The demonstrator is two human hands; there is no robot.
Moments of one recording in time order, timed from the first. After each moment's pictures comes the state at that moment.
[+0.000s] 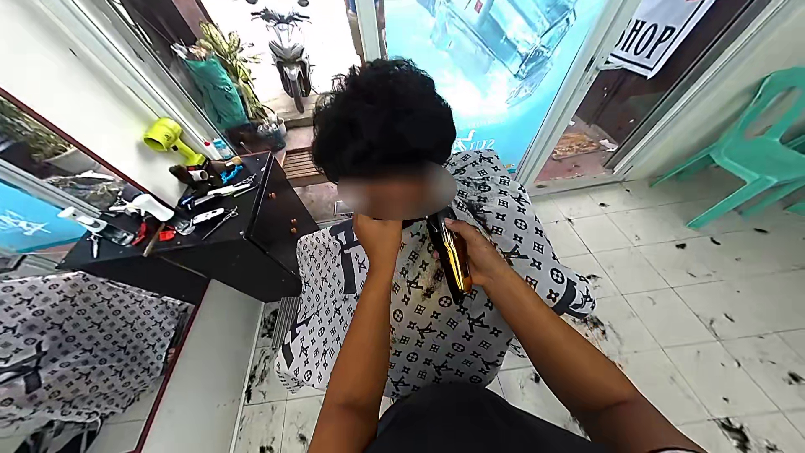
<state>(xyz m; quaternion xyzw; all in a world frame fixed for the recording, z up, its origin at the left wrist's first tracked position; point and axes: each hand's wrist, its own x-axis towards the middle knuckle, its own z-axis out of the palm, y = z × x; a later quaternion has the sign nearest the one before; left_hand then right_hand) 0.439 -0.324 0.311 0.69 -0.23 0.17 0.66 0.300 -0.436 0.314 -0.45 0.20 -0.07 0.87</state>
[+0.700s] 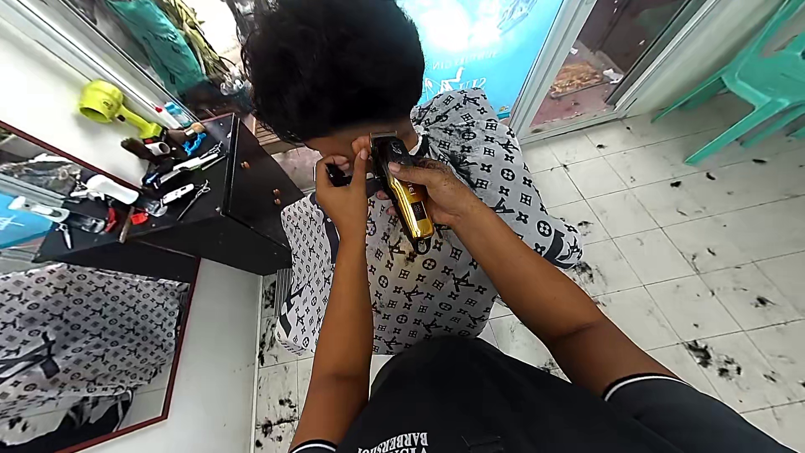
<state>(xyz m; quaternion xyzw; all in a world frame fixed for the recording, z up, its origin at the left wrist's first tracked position) 0.453 -0.325 0.290 0.67 -0.24 0.19 0.68 0.331 -0.437 0.341 -0.46 0.09 -0.07 0.88</state>
